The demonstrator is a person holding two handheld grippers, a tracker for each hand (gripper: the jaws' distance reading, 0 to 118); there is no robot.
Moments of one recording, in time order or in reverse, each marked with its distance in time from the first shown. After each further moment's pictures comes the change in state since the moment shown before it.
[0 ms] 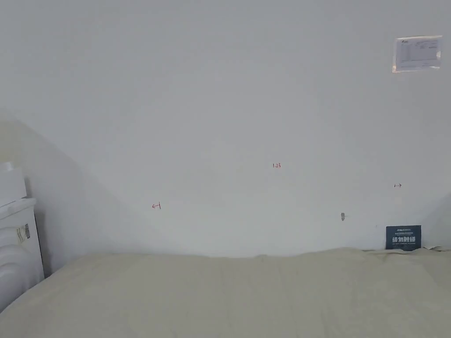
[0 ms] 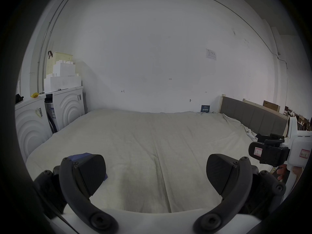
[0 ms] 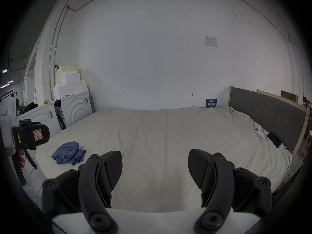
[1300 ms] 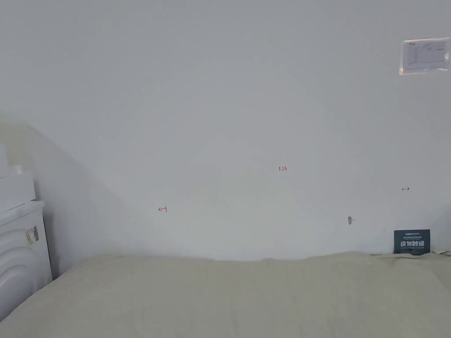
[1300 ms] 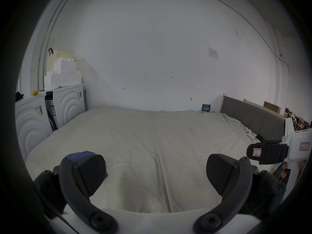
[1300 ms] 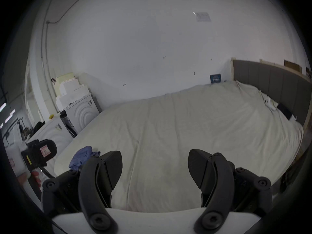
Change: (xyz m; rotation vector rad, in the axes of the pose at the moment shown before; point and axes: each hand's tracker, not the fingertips) left arm -0.005 0.005 -0.004 -0.025 0.004 0.019; right arm 0.010 0.014 -0.017 -0.169 0.078 -0.226
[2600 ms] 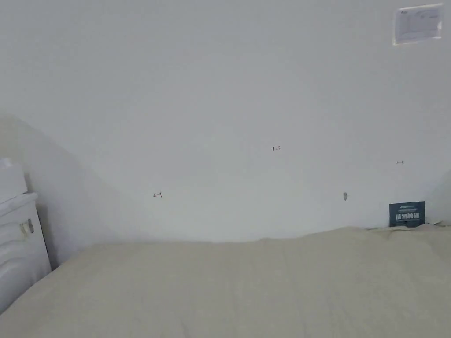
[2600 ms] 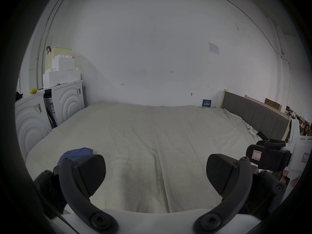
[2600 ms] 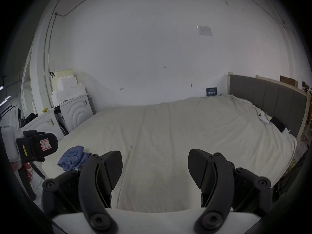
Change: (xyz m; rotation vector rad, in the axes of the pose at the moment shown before) left arm 0.013 -0.002 -0.012 -0.047 0.011 -0.007; right arm -0.019 -0.018 0.001 0.090 -0.063 0.109
